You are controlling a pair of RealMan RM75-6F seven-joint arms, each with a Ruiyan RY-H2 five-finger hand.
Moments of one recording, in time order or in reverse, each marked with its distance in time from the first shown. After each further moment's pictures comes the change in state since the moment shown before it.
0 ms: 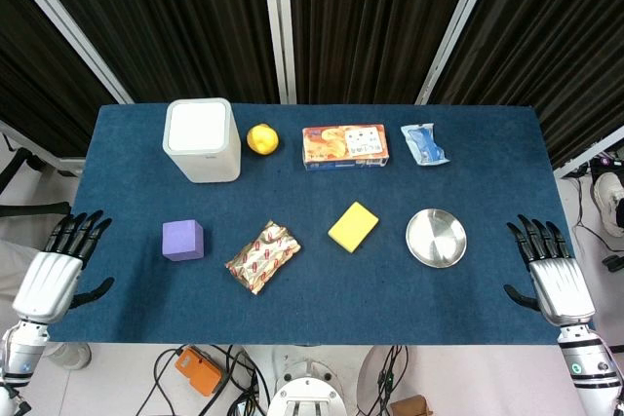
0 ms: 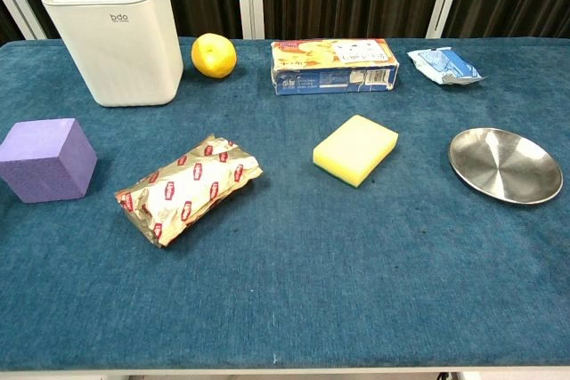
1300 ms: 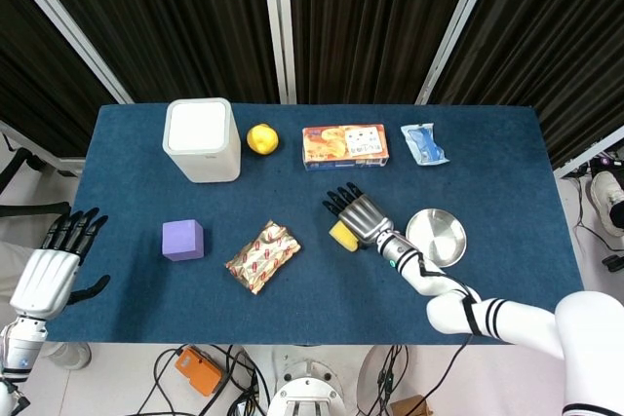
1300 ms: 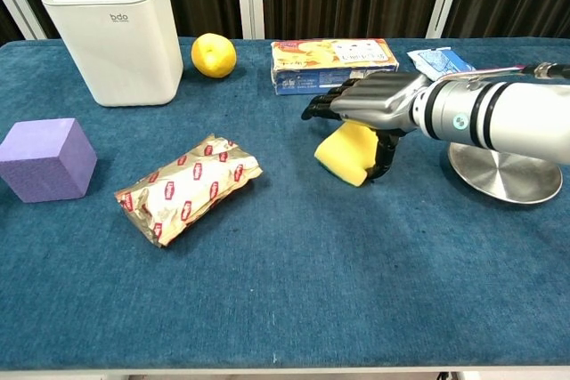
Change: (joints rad) left arm -0.010 0.024 -0.008 -0.030 -0.041 -0.055 0.002; right arm 0.787 -0.479 0.160 0.273 0.505 -0.799 -0.538
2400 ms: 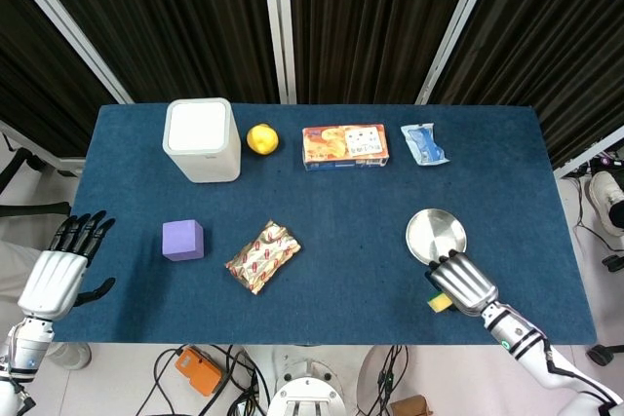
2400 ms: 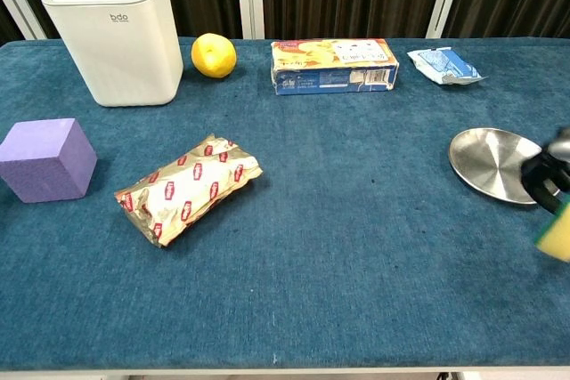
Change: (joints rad) left arm -0.006 -0.015 0.009 -0.011 0.000 -0.020 0.042; right arm -0.396 0.448 -0.407 -0.330 -0.527 0.517 0.337
